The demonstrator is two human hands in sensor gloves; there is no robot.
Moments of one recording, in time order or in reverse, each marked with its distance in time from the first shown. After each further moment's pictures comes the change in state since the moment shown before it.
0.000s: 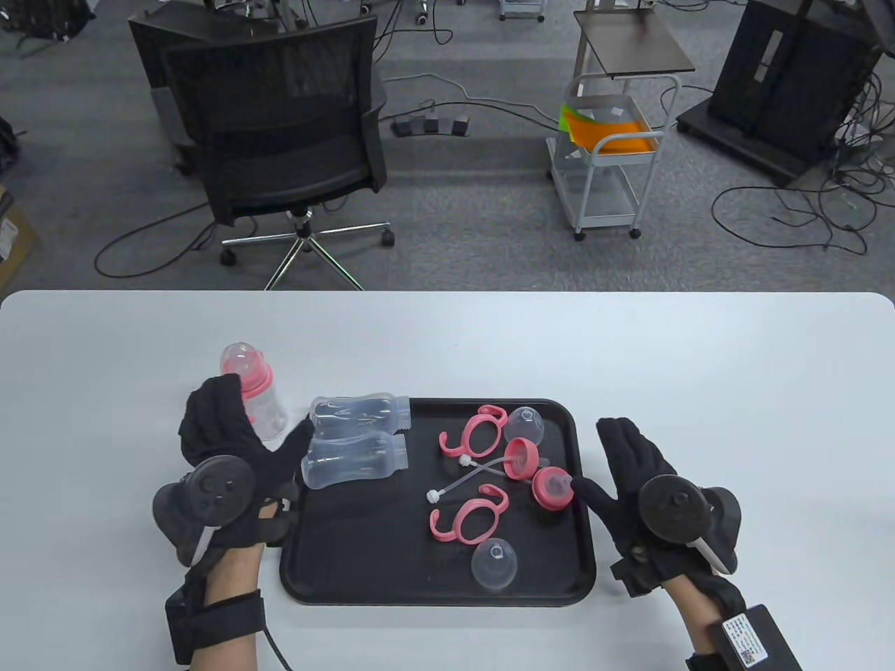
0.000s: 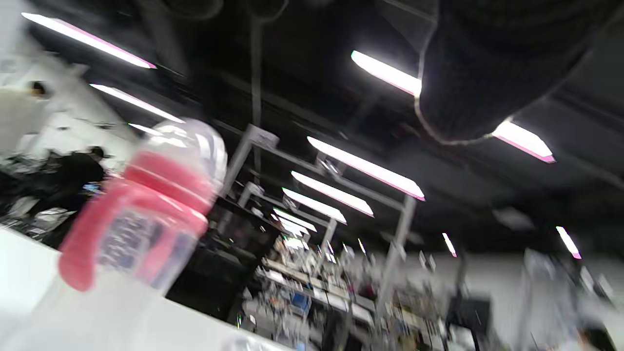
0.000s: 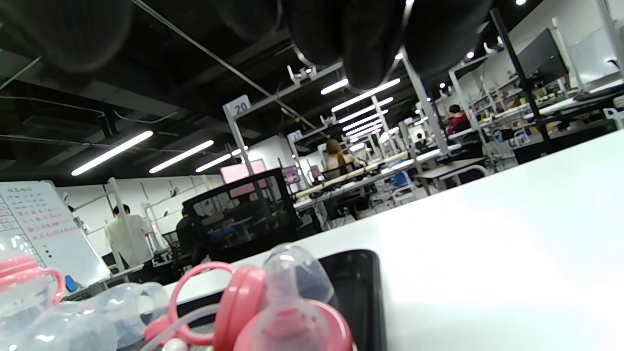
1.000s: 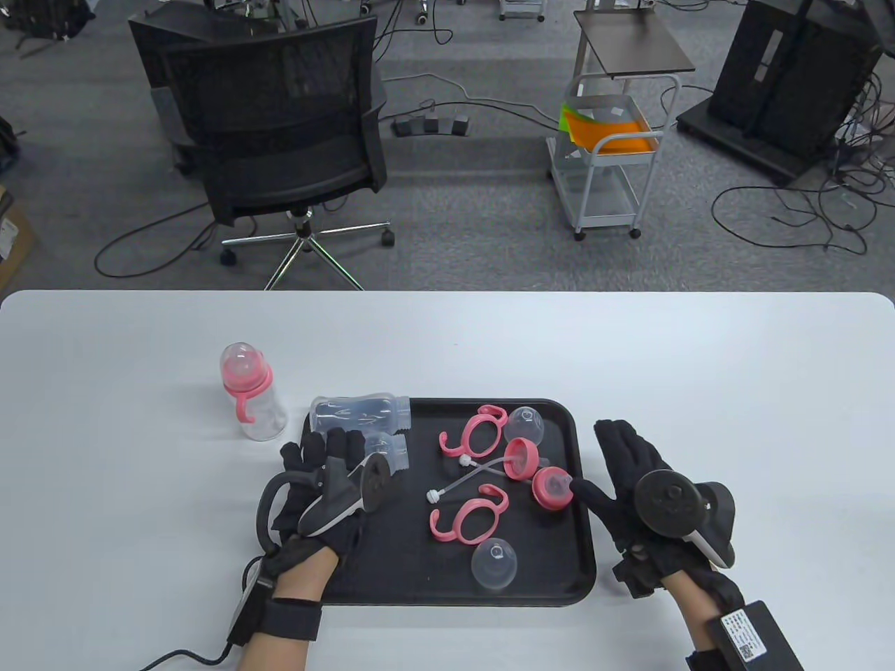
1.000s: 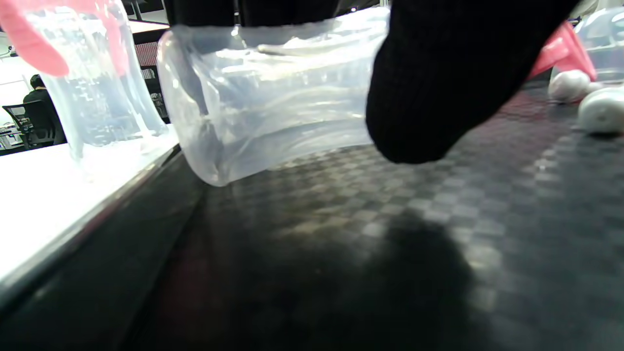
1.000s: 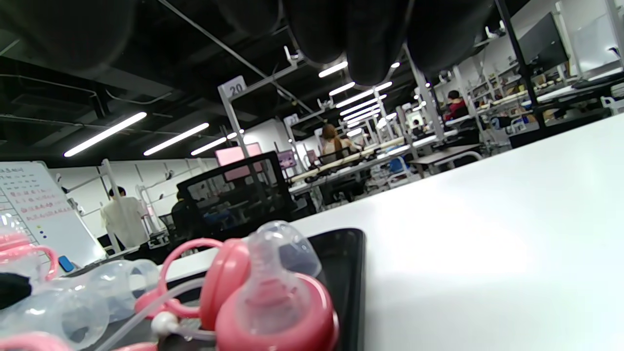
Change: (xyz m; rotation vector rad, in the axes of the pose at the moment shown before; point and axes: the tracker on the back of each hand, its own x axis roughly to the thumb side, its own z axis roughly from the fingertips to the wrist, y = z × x) left_hand 0.056 -0.110 0.011 -0.597 -0.060 -0.512; right_hand -0.003 0.006 -0.003 0.054 0.010 0.012
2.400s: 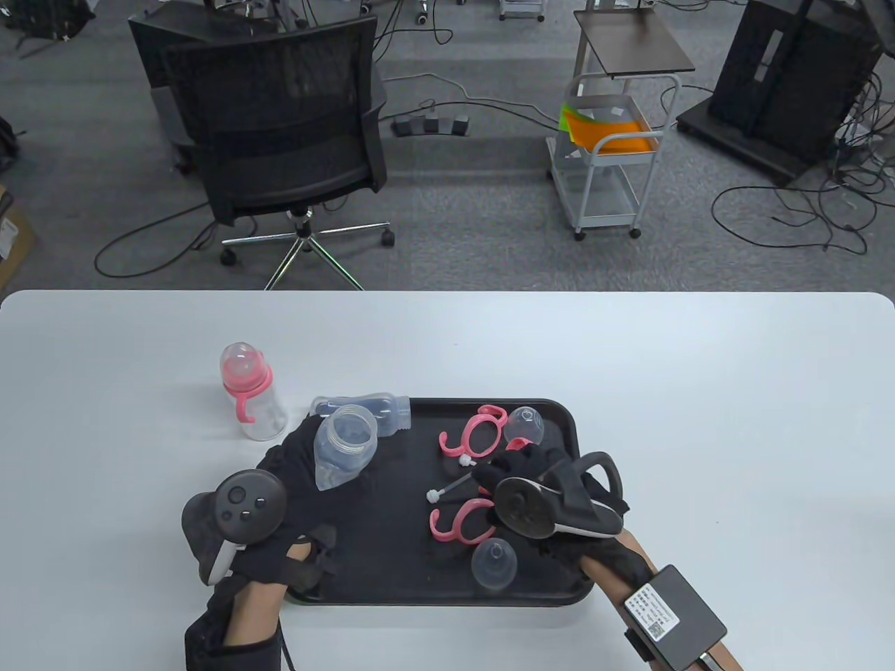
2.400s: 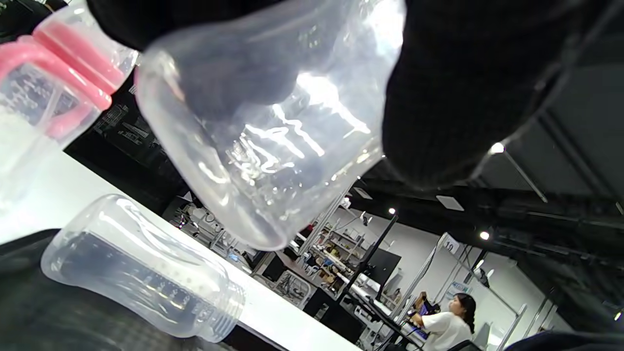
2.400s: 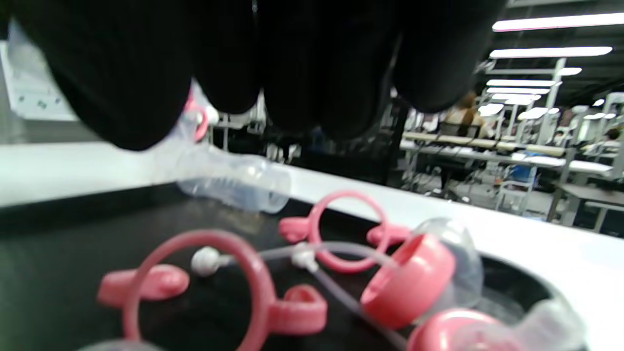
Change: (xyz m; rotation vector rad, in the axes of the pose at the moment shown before) left_hand -0.075 0.056 0.071 0.429 -0.077 0.875; right_hand 0.147 0.044 -0.032 0.302 -0.437 0.388
